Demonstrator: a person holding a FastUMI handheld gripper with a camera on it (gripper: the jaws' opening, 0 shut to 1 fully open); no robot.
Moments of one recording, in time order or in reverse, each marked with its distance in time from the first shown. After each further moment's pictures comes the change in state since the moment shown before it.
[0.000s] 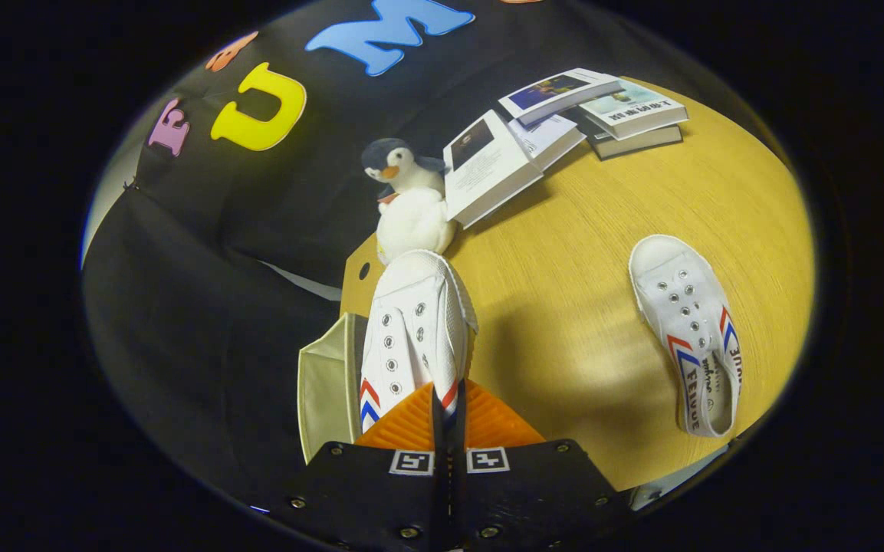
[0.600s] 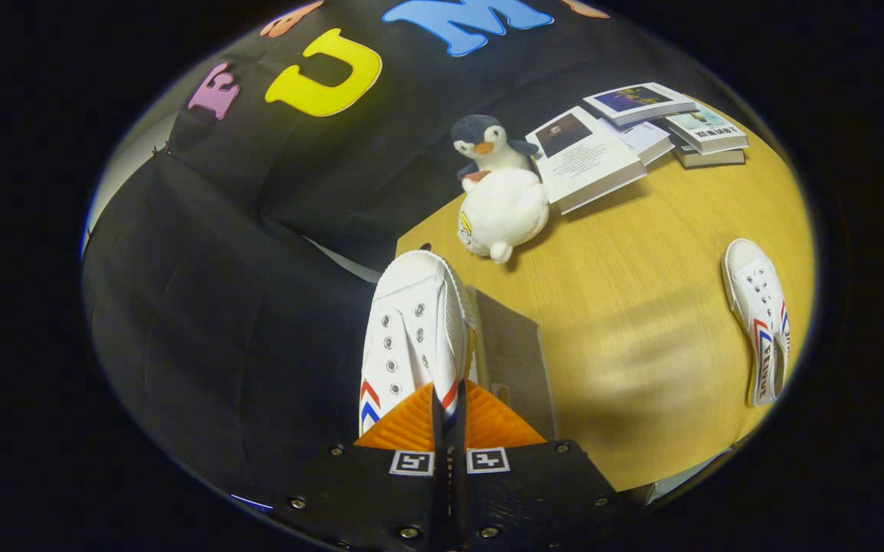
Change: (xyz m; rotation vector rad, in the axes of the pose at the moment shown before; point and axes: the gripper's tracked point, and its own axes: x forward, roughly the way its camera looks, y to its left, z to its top) arm 0.036 0.110 -0.039 -0.096 0.034 0.066
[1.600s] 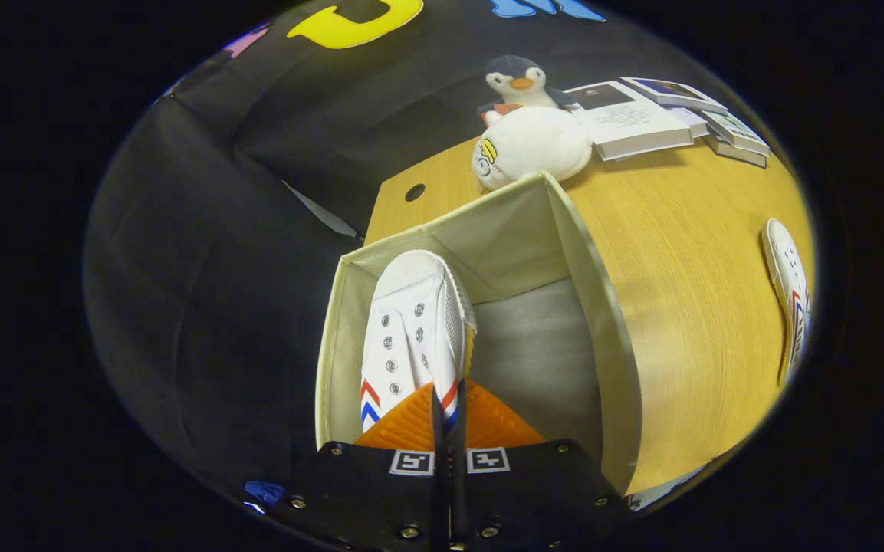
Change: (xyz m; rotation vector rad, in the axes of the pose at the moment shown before) arm 0.096 0.014 -0.080 -0.102 0.105 -0.166
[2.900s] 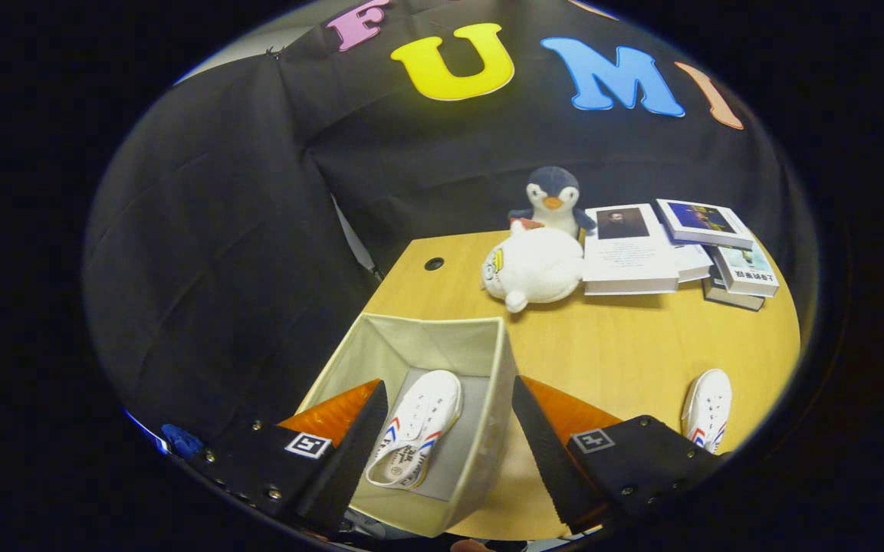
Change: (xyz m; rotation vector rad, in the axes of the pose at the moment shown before) arm -0.108 -0.054 0.086 -0.366 -0.264 0.004
